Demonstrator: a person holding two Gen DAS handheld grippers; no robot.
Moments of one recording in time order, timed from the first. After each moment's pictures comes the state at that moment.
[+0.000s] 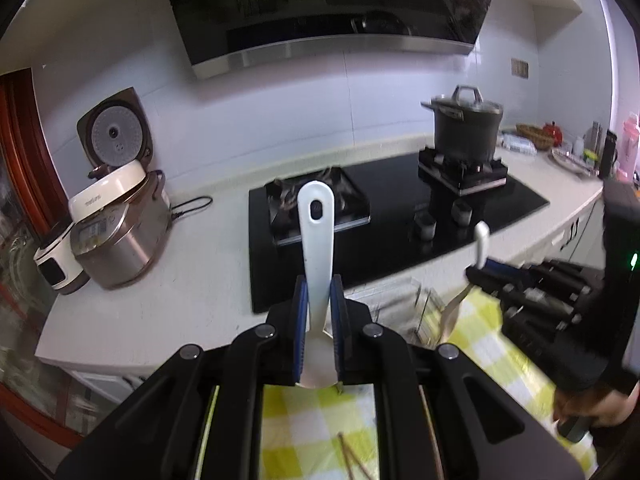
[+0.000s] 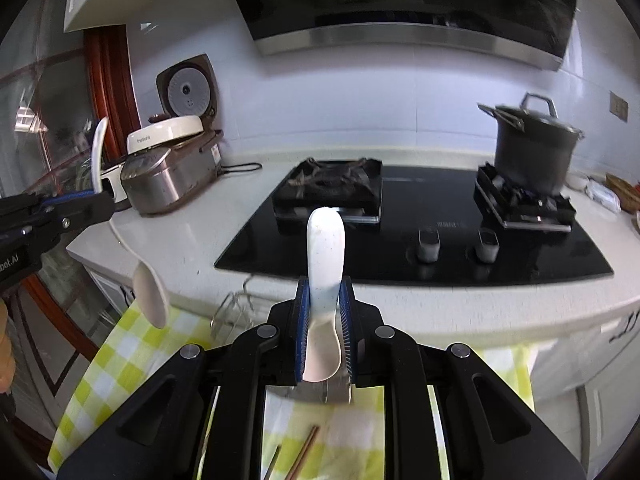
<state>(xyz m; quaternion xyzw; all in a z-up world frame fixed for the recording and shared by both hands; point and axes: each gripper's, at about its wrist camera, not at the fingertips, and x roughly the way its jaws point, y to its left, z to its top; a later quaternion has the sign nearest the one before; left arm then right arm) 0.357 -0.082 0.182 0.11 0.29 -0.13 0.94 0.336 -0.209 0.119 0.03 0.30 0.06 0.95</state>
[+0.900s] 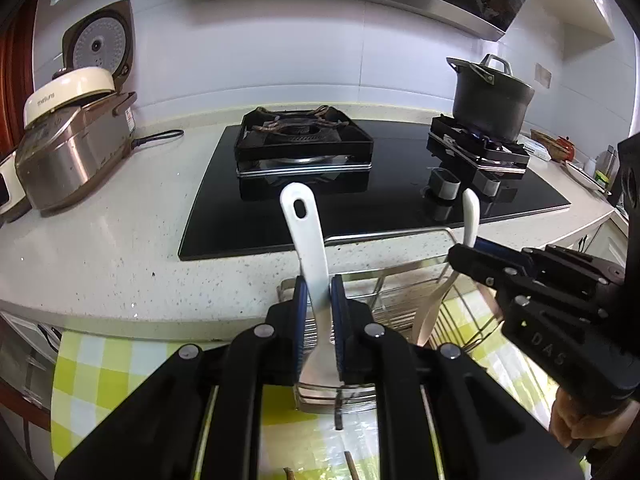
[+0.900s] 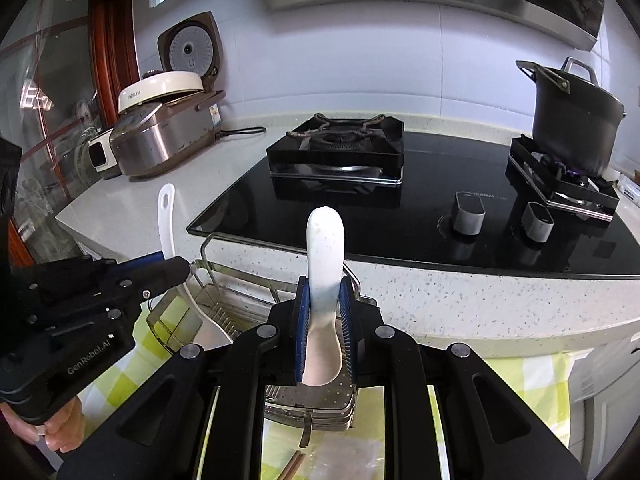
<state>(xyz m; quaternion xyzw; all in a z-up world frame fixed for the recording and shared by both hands) 0.426 -0.089 0.020 0.03 0.33 -0.14 0.93 0.392 -0.203 0.029 0.02 0.33 0.08 0.94</state>
